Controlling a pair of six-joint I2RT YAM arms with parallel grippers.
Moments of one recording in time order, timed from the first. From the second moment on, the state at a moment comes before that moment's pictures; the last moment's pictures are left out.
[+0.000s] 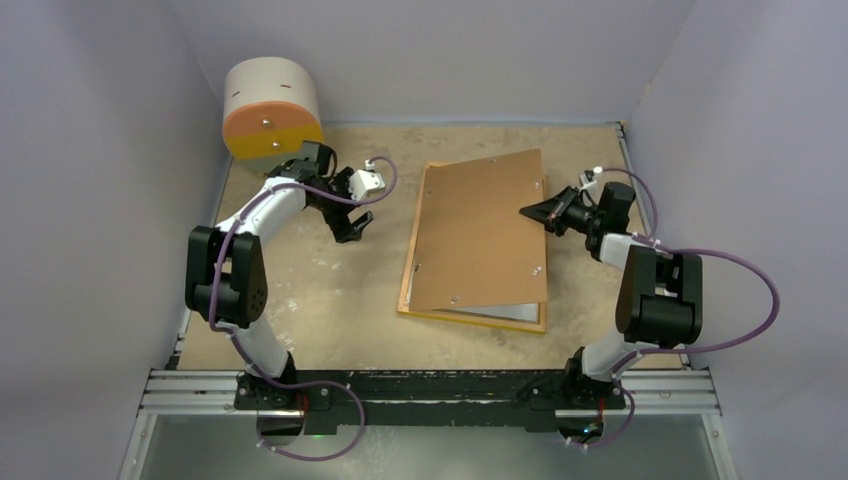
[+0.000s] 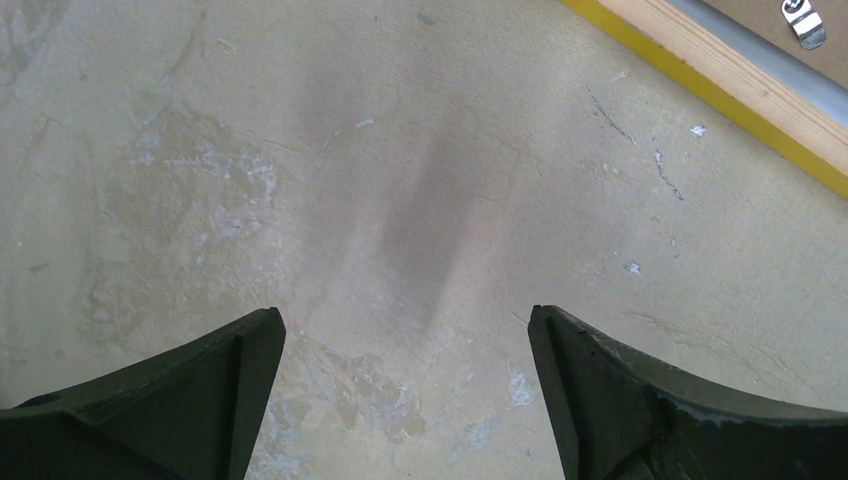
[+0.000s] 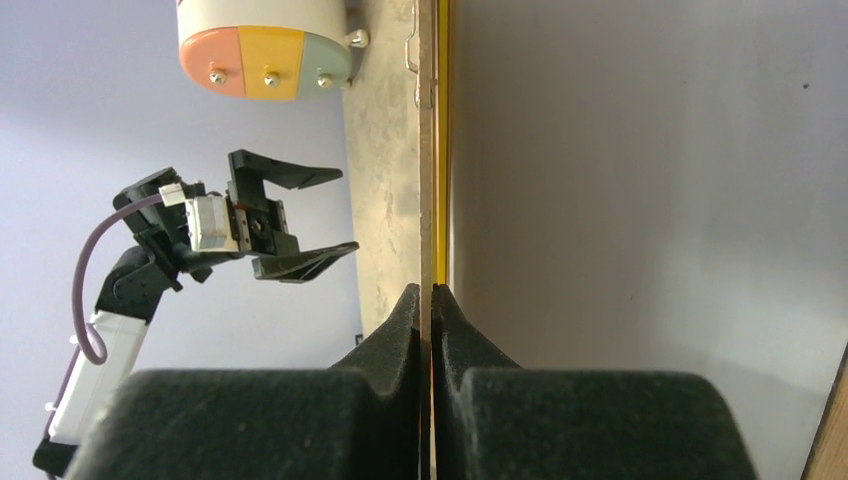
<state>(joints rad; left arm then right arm) -0.18 1.75 1.31 -0.67 0.47 0.88 -0.20 1.61 0.75 0.35 -0.96 0.94</state>
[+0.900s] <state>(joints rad) -0.19 1.75 1.30 -0.68 0.46 0.88 -0.24 1.62 0.70 0.48 -0.94 1.01</state>
